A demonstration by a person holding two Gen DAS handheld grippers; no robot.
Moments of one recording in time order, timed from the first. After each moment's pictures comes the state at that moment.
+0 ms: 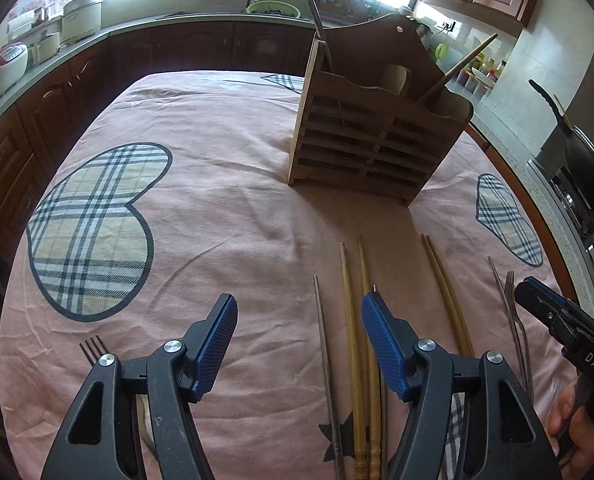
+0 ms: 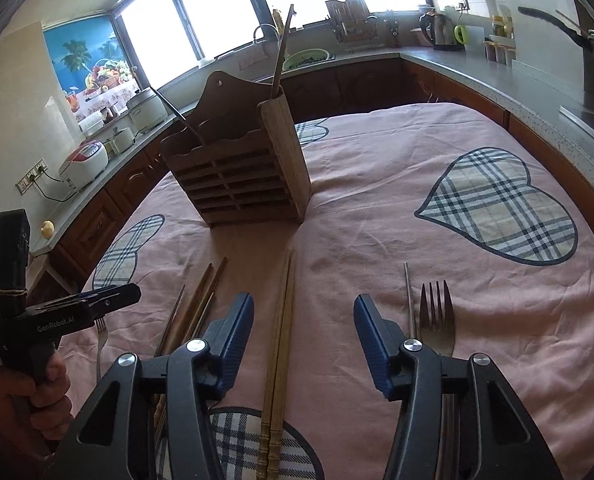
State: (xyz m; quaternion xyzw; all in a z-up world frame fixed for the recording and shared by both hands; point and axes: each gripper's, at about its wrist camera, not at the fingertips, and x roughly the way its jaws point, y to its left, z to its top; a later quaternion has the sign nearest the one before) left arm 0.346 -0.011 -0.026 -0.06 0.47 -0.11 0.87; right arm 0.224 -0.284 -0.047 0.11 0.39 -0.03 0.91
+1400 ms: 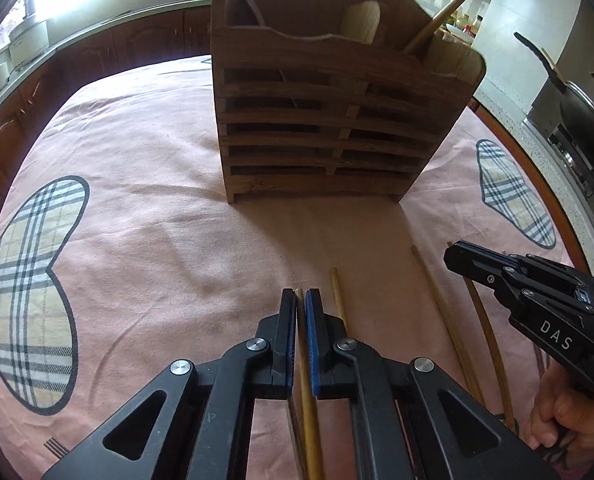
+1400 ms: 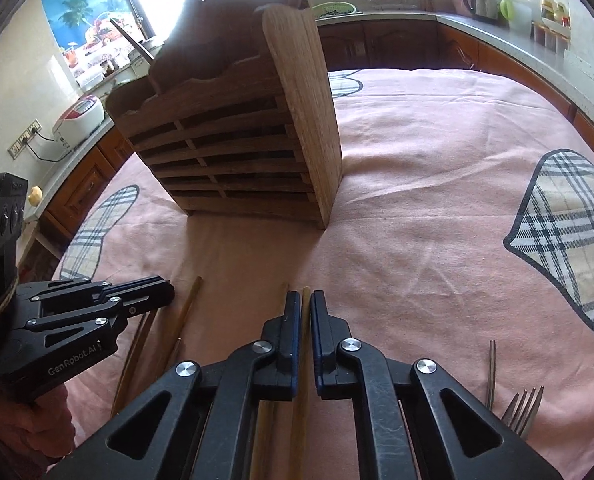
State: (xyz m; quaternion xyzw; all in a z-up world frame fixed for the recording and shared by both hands) left arm 0.417 -0.062 -0.066 -0.01 0.49 -0.16 0.85; right arm 0.315 -0.286 -0.087 0.09 0.46 0.00 0.88
